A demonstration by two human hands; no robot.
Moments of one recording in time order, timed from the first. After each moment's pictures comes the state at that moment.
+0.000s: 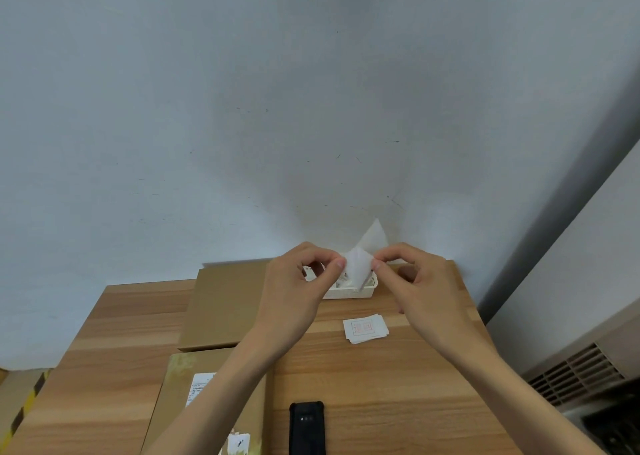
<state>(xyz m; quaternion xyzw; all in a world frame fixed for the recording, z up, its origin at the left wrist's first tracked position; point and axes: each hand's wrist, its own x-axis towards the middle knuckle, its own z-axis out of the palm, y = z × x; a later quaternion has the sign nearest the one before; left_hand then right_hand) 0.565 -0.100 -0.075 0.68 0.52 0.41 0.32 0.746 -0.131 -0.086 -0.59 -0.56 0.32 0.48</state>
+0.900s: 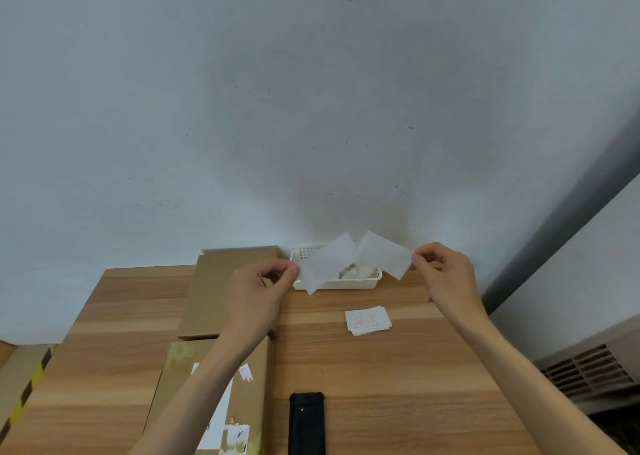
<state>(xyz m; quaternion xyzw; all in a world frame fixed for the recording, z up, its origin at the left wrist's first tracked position) 0.521 -0.072 -0.113 0.62 0.62 0.38 0.30 0.803 -0.063 -0.179 -0.68 -0.48 0.30 0.46</state>
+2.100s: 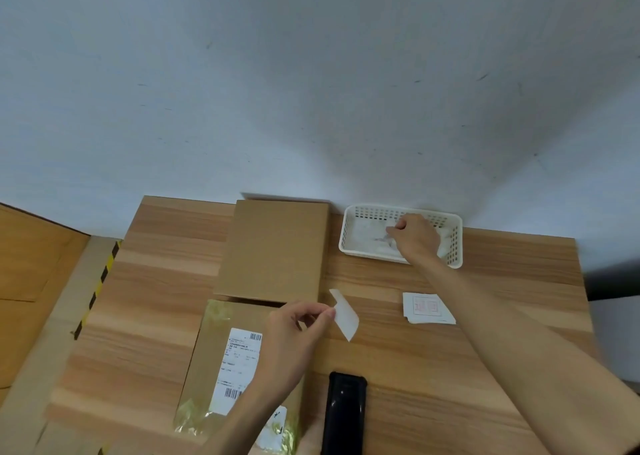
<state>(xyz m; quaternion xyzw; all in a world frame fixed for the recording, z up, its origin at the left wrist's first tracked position) 0.471 -0.033 -0.241 0.47 0.71 0.30 0.43 0.683 0.154 -0.358 -0.77 -0.53 0.32 0.14</state>
